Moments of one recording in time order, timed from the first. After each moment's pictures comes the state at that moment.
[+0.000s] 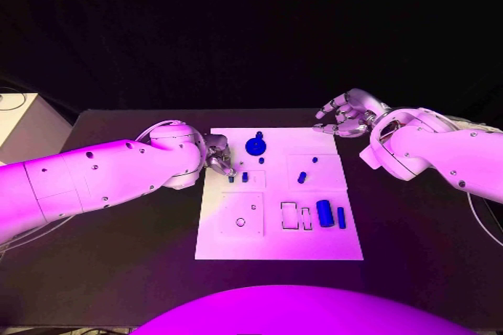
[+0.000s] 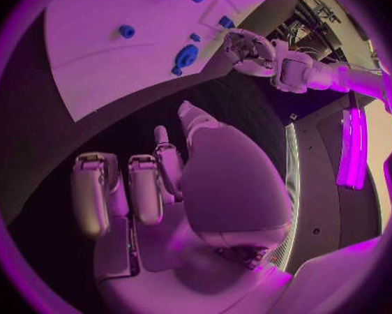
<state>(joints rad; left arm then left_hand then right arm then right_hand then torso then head) 1.24 -0.66 -0.12 1.44 -1.28 0.08 -0.52 1.02 -0.24 0.64 0.16 0.44 0.96 0.02 0.62 0.93 1.34 -0.04 1.23 1.05 1.47 -0.09 1.57 1.31 0.02 1.47 0.02 1.53 1.31 1.30 -0.88 -0.16 1.49 -1.00 -0.47 -0.13 1.39 -0.19 0.25 0.29 0.15 0.91 0.16 0.19 0.35 1.38 0.07 1.31 1.31 1.47 -0.01 1.49 1.31 0.01 1.47 0.09 1.48 1.31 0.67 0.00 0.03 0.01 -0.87</state>
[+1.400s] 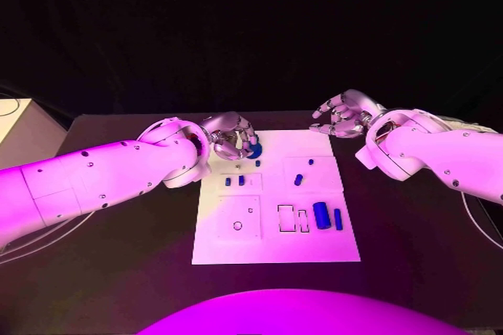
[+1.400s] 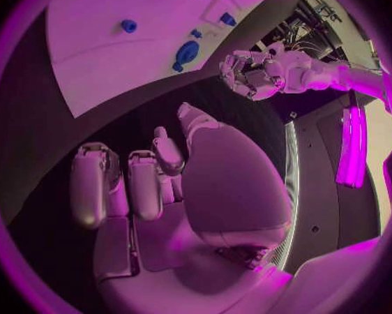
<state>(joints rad) 1.24 -0.63 -0.10 1.40 -1.16 -0.25 -0.07 1.38 -0.27 0.68 0.13 0.17 0.72 0.16 0.42 0.68 0.84 0.09 0.73 0.48 1.22 0.02 1.15 1.05 0.13 1.13 0.12 1.04 0.97 1.30 -0.89 -0.16 1.48 -0.99 -0.49 -0.11 1.39 -0.19 0.27 0.29 0.15 0.90 0.15 0.20 0.35 1.27 0.07 1.14 1.22 1.47 -0.01 1.40 1.31 0.05 1.47 0.09 1.31 1.31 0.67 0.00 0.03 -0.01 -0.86</state>
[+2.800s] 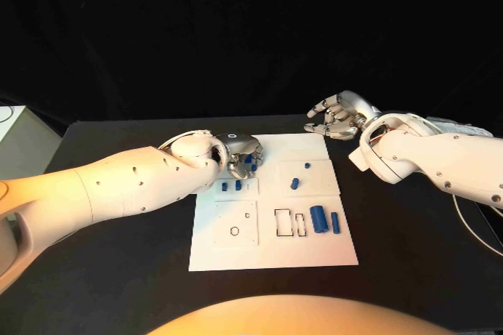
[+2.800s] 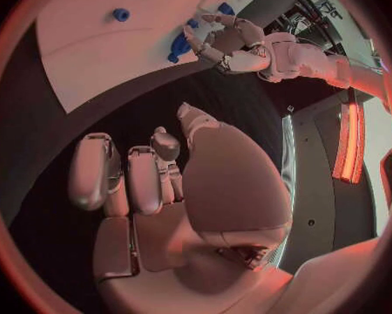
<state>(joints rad) 1.24 -0.45 -0.18 1.18 -1.53 -0.14 -0.01 1.38 -0.27 0.65 0.04 0.17 0.77 0.16 0.34 0.50 0.75 0.12 0.62 0.30 1.13 0.05 1.15 0.88 0.15 1.13 0.14 1.09 1.04 1.30 -0.88 -0.16 1.48 -0.96 -0.54 -0.07 1.39 -0.19 0.29 0.28 0.16 0.89 0.15 0.20 0.35 1.22 0.06 1.04 1.13 1.47 -0.01 1.33 1.25 0.06 1.44 0.09 1.18 1.31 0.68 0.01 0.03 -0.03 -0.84</state>
